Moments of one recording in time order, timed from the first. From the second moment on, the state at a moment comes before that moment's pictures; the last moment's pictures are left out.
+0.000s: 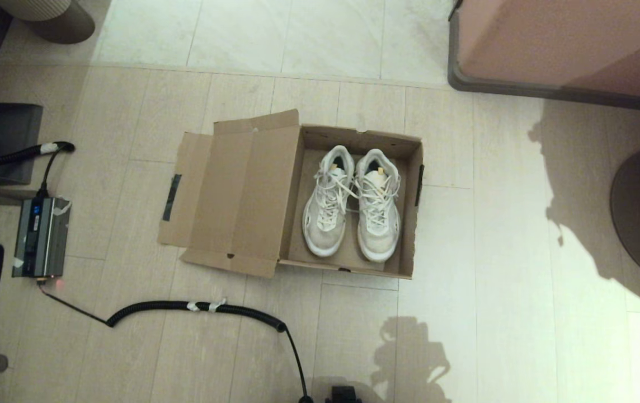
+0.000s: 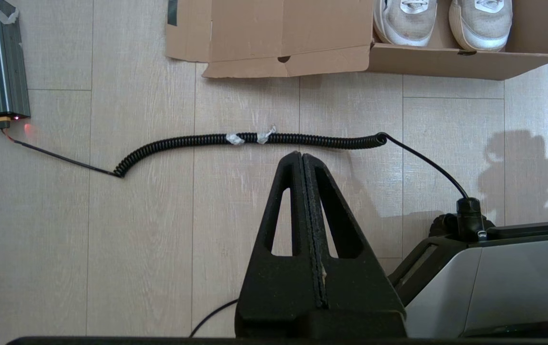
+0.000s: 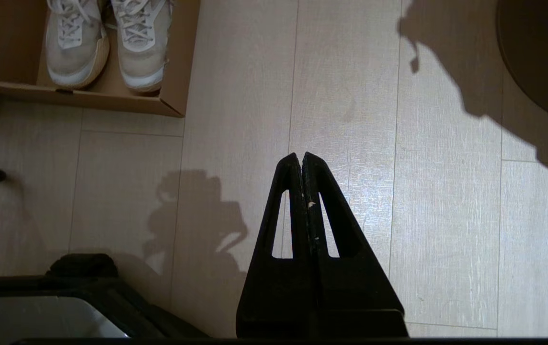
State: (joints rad) left arm 0.00 0.00 0.00 -0.02 0.00 0.03; right arm 0.00 0.00 0.00 -0.03 -0.02 0.03
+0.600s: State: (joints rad) left arm 0.00 0.00 0.00 -0.02 0.00 0.03; right arm 0.03 0.63 -0.46 -0.04 0.07 0.25
